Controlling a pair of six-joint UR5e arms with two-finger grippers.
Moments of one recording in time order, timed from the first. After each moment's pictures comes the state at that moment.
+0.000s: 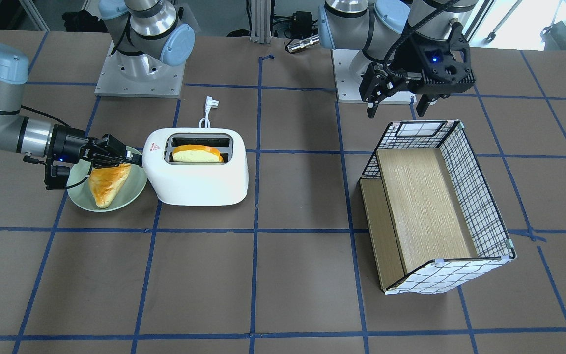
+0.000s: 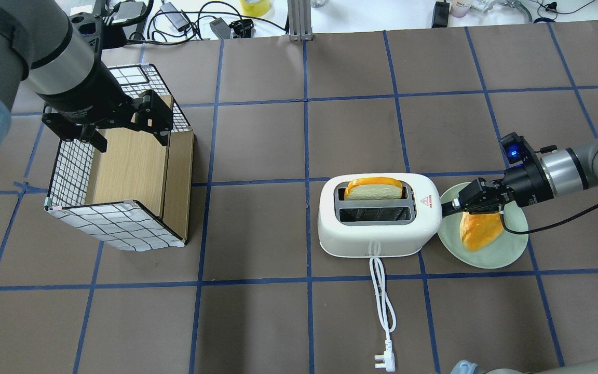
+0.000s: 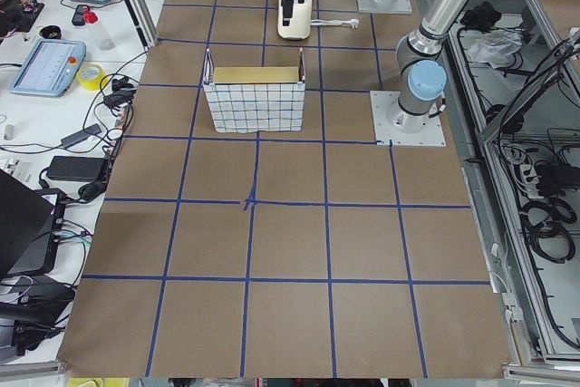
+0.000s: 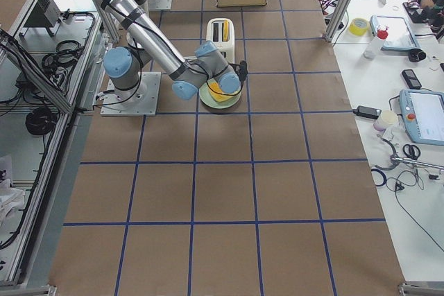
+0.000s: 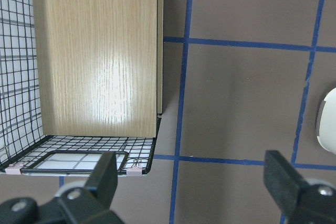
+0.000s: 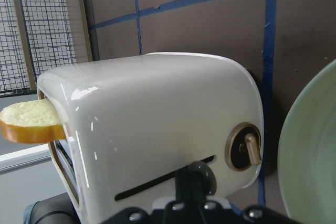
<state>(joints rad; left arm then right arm) -1.57 -1.46 -1.67 -1.52 1.59 -0.08 0.99 -1.37 2.09 -1.51 -0.86 -0.89</state>
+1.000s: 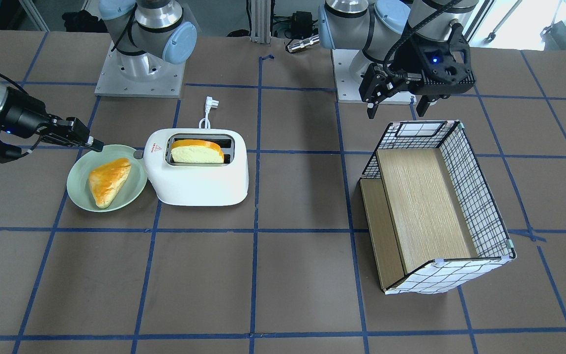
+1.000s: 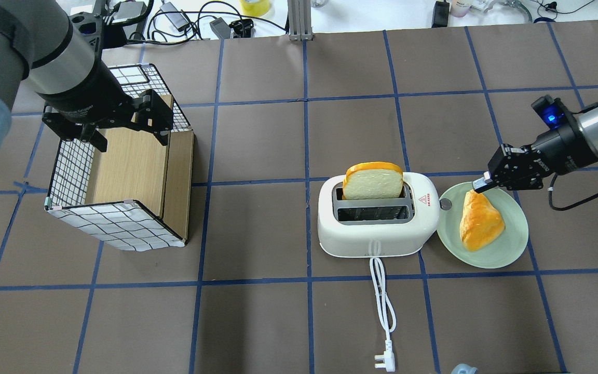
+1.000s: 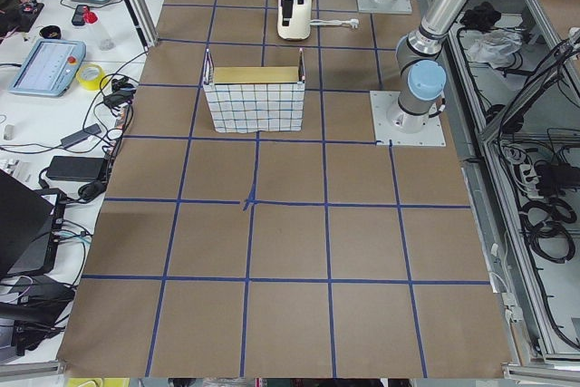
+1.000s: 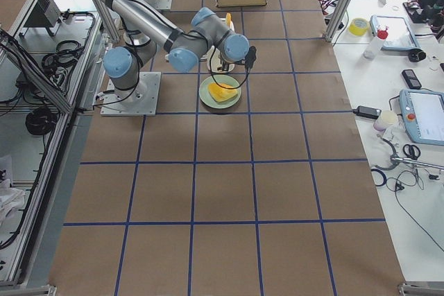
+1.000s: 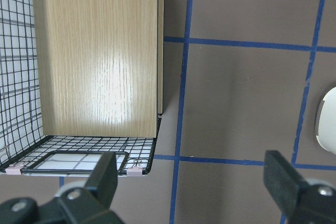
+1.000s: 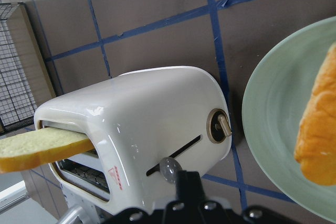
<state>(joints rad) -1.57 -1.46 -1.67 -1.52 1.59 -0.08 1.07 -1.56 1.86 -1.48 -1.12 -0.42</state>
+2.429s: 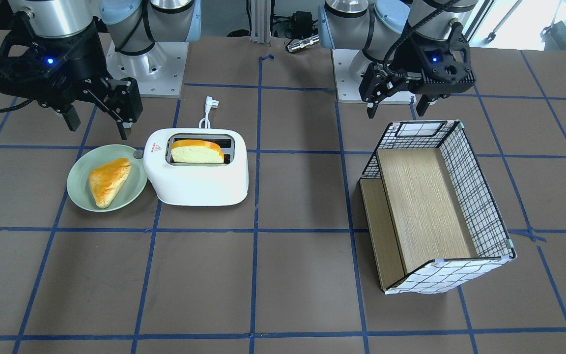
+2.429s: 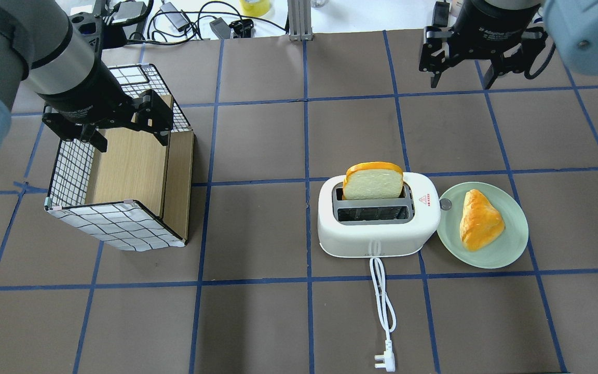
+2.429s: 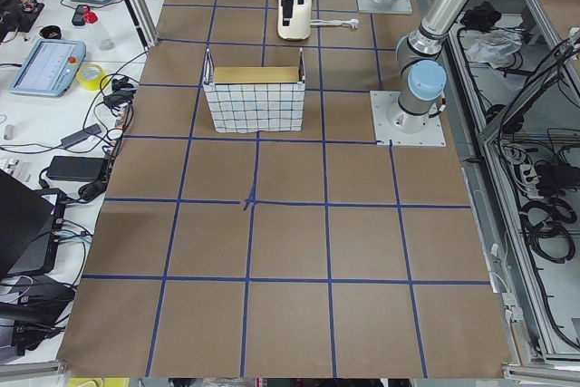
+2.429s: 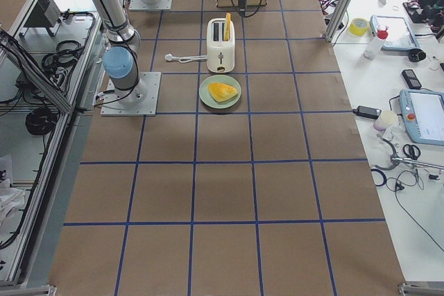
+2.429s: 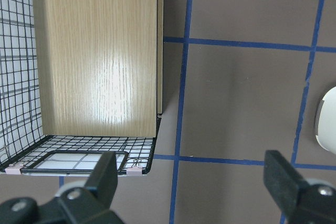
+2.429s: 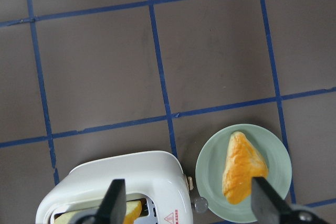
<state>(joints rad) -1.57 -1.46 -1.67 -1.52 1.59 -0.08 1.62 -1.55 1.49 -1.68 -1.66 0.19</state>
